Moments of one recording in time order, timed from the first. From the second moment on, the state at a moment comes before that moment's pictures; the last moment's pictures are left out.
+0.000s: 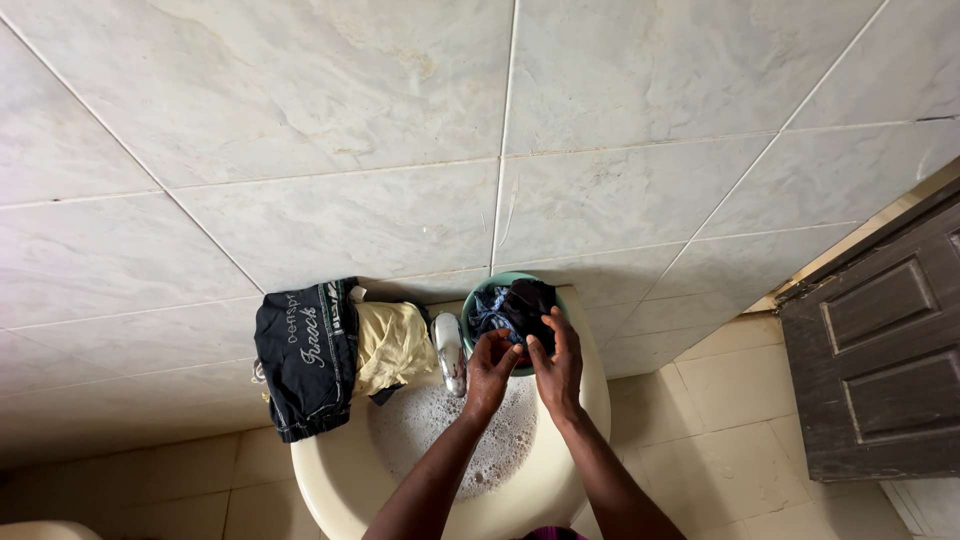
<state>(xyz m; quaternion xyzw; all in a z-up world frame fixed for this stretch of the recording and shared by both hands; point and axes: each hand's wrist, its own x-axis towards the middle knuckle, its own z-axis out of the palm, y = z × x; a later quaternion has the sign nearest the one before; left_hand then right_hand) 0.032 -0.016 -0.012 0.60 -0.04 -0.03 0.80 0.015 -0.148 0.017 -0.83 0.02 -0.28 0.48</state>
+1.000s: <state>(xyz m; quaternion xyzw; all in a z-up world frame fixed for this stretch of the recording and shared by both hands) -0.056 0.049 0.006 0.64 0.02 0.01 0.77 -0.082 -0.072 0.028 -0.79 0.01 -0.17 0.59</state>
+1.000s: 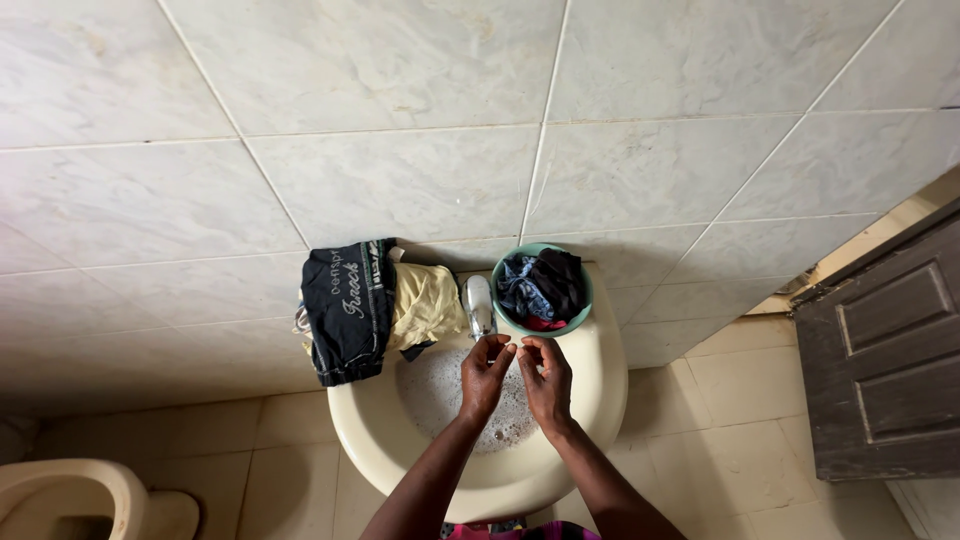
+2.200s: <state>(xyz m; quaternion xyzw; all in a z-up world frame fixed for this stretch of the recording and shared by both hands) -0.097 0.142 -0.017 0.73 0.11 0.09 0.67 -0.098 0.015 0.006 -0.83 -0.05 -0.12 0.54</state>
